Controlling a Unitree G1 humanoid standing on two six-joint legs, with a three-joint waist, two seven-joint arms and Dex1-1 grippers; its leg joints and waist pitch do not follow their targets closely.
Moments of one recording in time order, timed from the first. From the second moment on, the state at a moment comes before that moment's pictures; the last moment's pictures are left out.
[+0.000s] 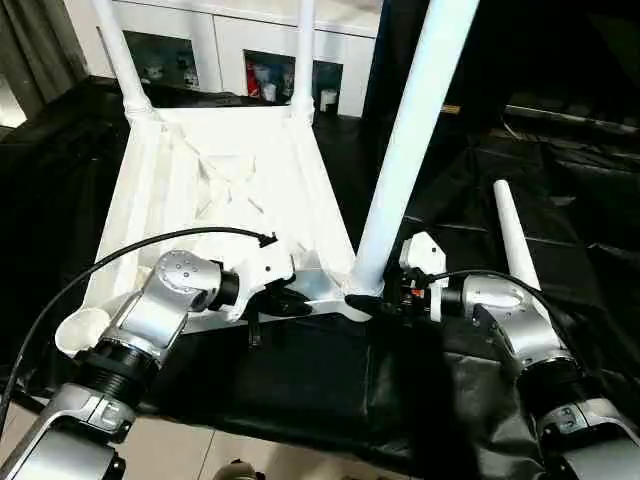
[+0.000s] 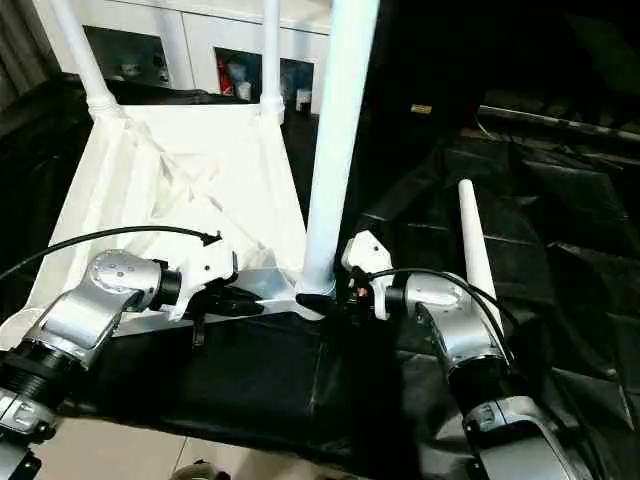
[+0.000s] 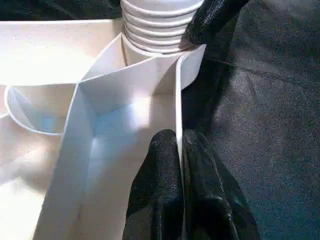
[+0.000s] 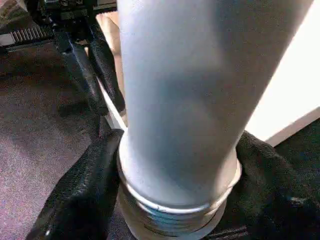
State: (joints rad) left arm -0.54 0.44 -0.32 0.39 0.01 0.20 -1.18; right arm -0.52 -0.32 0.19 0.65 0.15 -0.12 1.09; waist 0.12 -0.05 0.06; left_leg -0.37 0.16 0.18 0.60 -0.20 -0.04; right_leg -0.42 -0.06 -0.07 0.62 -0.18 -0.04
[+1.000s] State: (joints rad) left arm -0.75 0.09 -0.27 0.76 0.10 0.33 -0.61; right arm -0.76 -0.04 -0.01 1.07 0.11 -0.04 0.18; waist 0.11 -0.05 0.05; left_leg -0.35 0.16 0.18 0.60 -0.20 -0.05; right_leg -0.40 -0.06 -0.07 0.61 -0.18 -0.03
